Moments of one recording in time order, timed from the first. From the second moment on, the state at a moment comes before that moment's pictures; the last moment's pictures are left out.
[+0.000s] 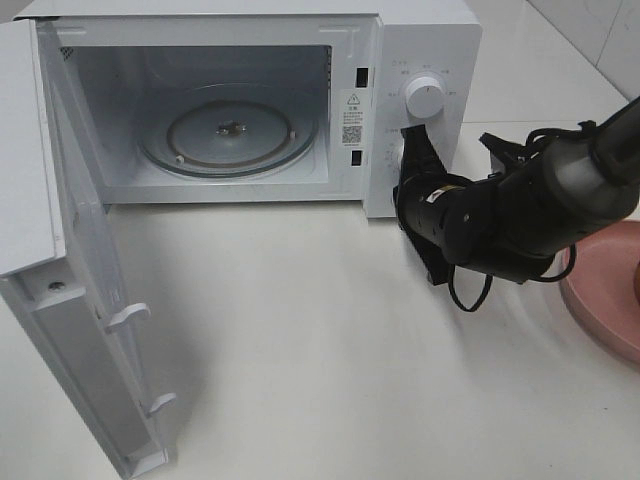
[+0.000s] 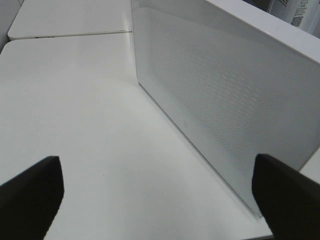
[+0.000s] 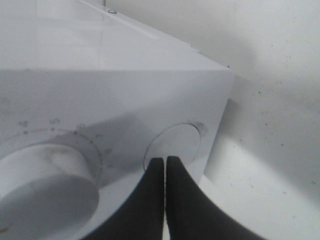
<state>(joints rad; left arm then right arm) 0.00 0.00 -0.50 -0.16 1.04 0.14 0.55 2.06 -0.86 0.71 -0.71 1.07</state>
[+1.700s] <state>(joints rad) 0.00 0.00 -0.50 -0.16 1.04 0.14 0.55 1.52 -0.78 -0.03 0.47 0.26</state>
